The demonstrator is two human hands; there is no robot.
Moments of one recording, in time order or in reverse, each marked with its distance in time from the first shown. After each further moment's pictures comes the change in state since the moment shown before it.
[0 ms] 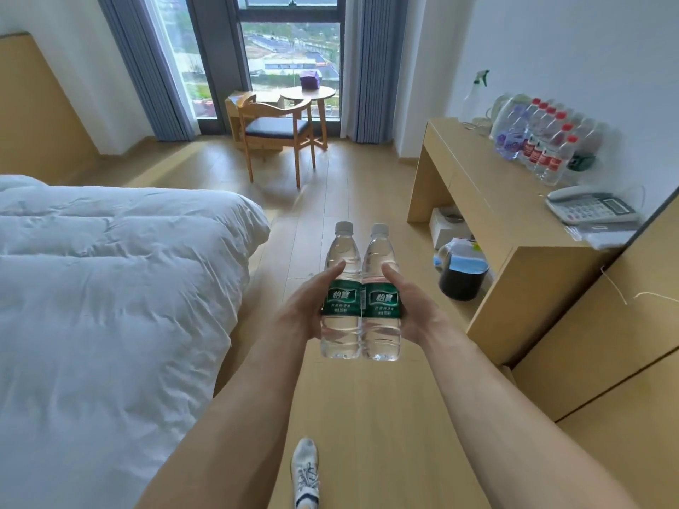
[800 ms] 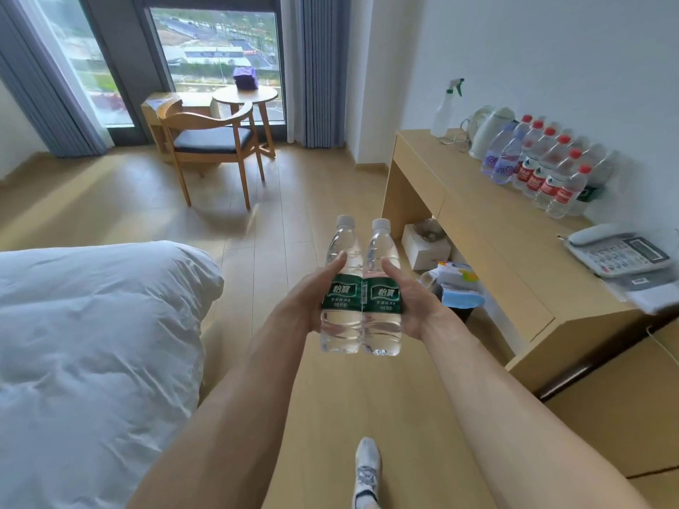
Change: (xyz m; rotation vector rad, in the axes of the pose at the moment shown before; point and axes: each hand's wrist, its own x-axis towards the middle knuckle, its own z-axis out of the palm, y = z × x) left_hand 0.290 0.240 -0.067 0.085 -0.194 -0.116; right_hand 0.288 -0.179 0.014 0.046 0.148 -0.065
